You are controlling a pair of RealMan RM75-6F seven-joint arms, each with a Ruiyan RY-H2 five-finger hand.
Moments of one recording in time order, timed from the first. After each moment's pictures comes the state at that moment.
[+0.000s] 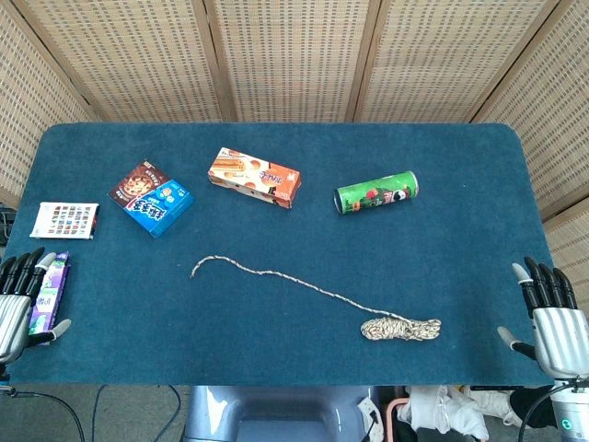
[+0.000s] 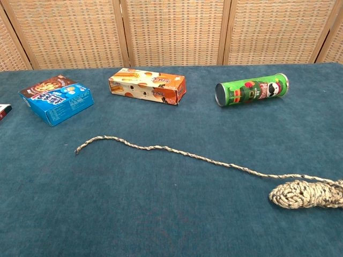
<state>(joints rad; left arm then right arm) -0.09 -1.13 -0.03 -1.60 1.53 1.51 0.06 0.05 -1.13 0.07 -1.62 -1.54 1.56 -0.13</state>
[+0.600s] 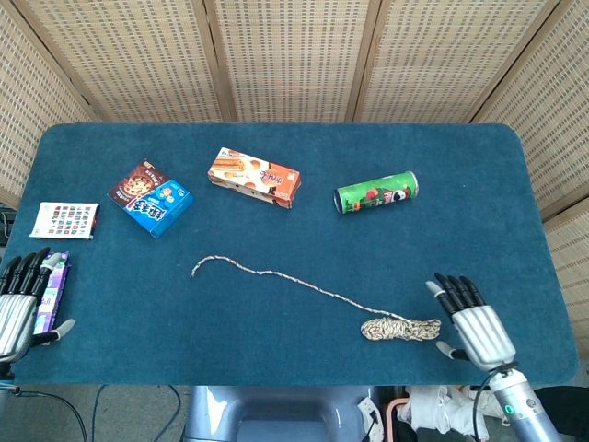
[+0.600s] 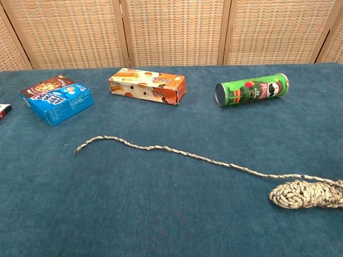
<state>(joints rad) -0.10 -1.14 -0.03 -1.60 1.54 1.50 0.08 0.20 -1.25 -0.01 -1.57 -1.66 1.30 -0.14</state>
